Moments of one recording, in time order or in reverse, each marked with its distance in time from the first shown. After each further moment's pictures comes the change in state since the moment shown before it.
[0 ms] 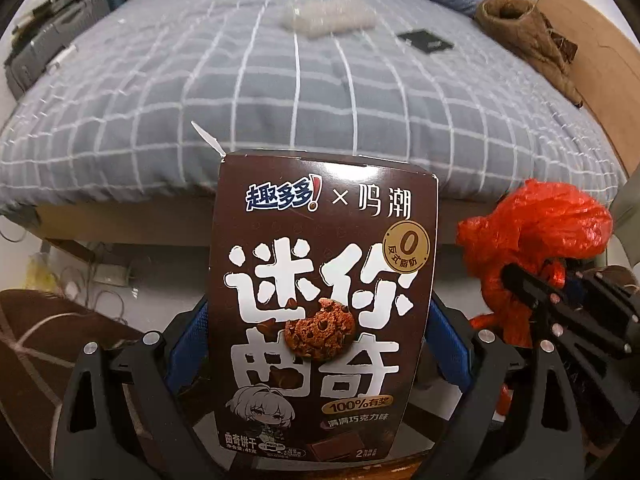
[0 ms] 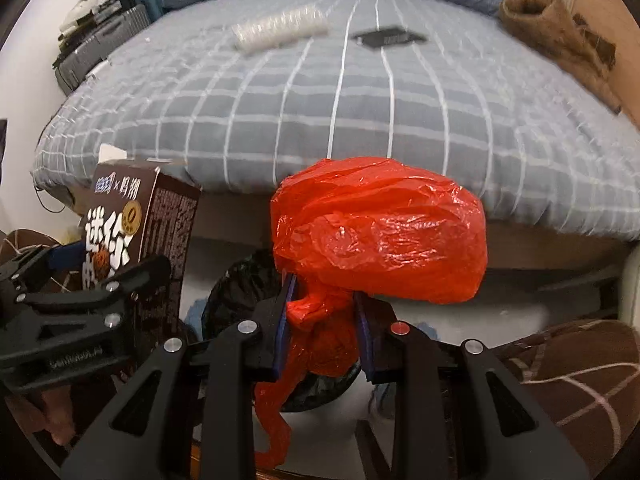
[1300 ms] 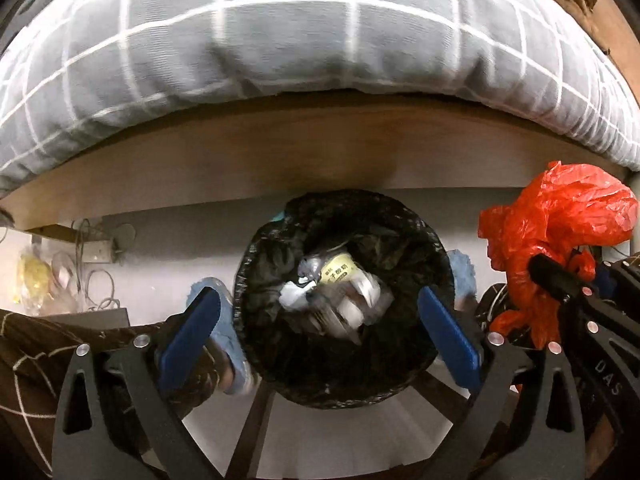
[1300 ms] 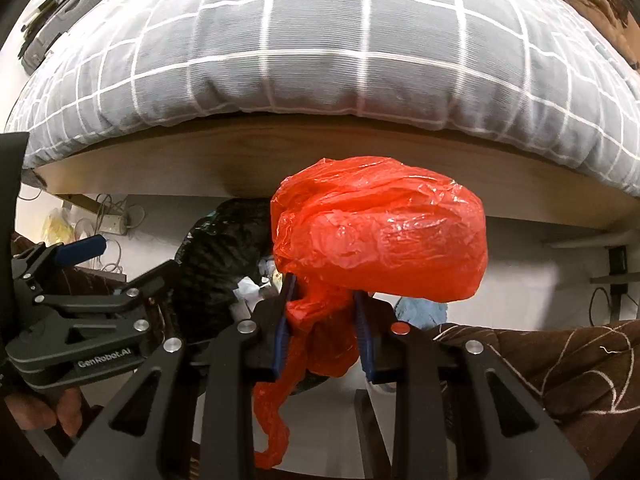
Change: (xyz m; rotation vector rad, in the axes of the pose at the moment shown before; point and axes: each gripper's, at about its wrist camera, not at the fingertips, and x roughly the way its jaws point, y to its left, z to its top) left arm 0.096 -0.004 -0.022 0.036 0.196 0.038; right arm 0.092 -0.016 -0.008 0.040 0.195 -0.004
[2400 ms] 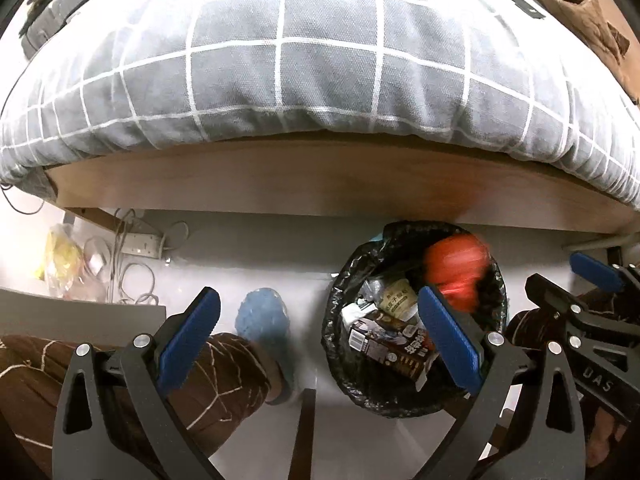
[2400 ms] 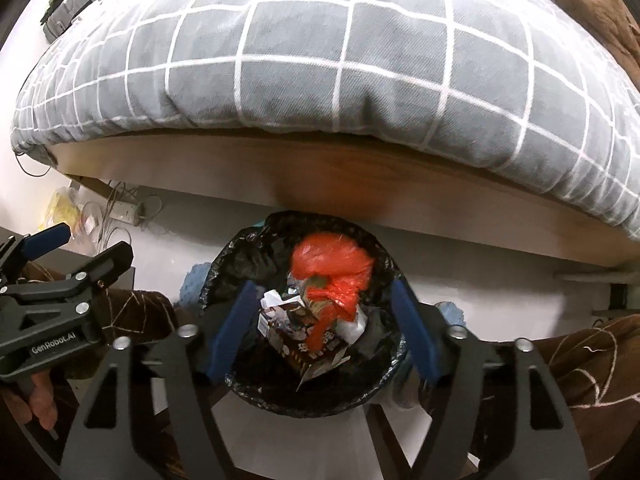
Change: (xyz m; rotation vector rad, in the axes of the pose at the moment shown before) left arm -0.031 0.090 -0.032 -0.119 -0.104 0.083; right arm 0.003 0.062 0.017 -0.101 -0.025 0.000
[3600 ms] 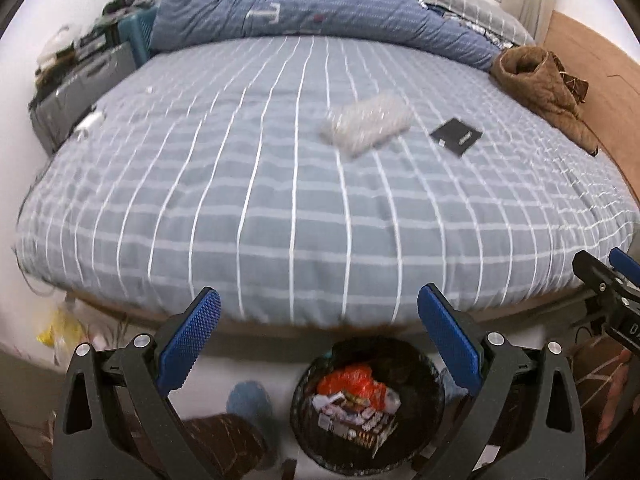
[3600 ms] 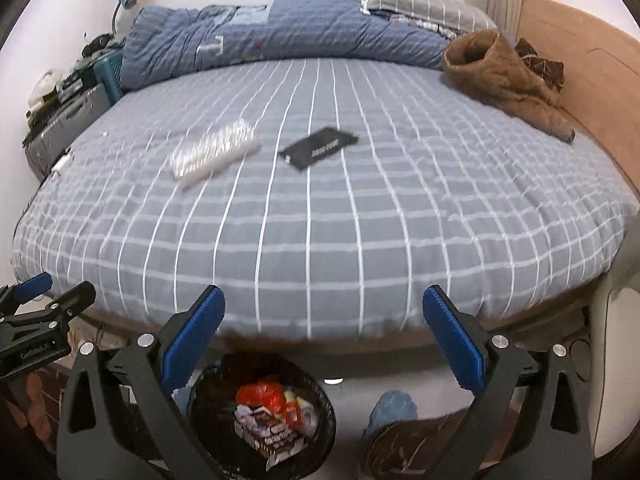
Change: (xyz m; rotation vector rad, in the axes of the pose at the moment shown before) left arm -0.130 -0.044 0.074 0.044 -0.329 -0.055; right arm -0.165 -0.108 0.052 0.183 -0.430 -0.106
